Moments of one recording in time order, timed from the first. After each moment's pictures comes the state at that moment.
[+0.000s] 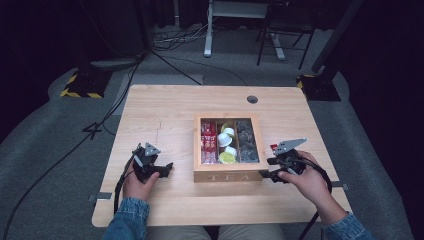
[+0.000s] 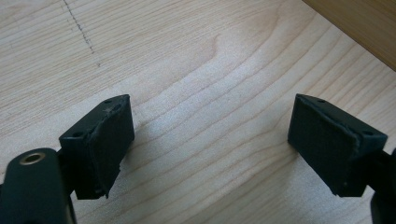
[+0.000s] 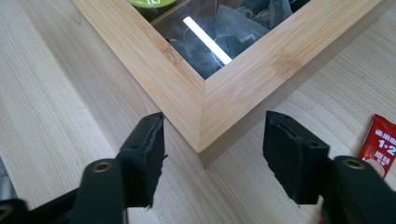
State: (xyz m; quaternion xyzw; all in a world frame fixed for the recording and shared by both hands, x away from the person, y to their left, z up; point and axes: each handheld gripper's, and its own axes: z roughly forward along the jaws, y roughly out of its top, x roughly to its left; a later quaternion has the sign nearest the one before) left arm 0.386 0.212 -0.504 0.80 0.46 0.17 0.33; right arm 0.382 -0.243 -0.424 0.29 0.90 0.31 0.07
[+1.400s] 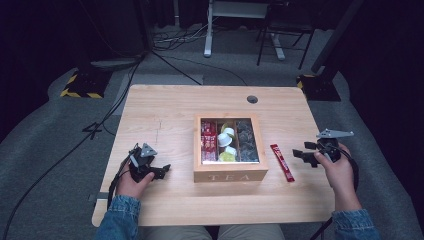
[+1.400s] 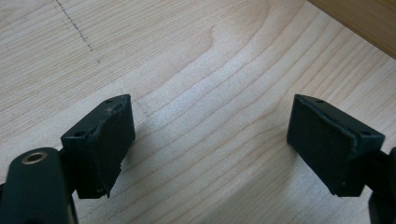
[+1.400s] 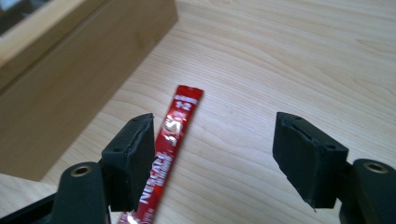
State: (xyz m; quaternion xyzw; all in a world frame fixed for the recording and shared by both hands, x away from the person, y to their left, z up) left arm 0.385 0.225 -0.504 0.82 0.43 0.16 0.34; right arm 0.424 -0.365 -0.440 0.45 0.80 0.37 0.15
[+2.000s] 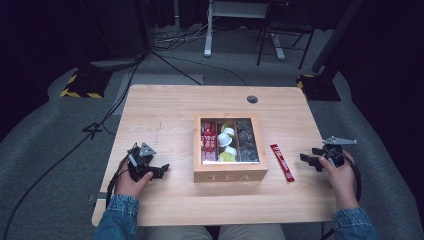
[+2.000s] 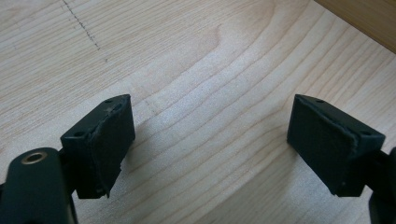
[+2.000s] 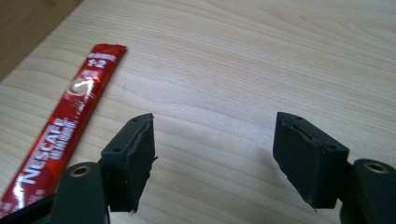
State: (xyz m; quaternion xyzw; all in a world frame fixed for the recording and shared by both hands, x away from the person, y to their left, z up) left arm 0.387 0.229 -0.504 0.82 0.43 0.16 0.34; right arm 0.432 -0.404 -0.489 0.50 0.77 0.36 0.17
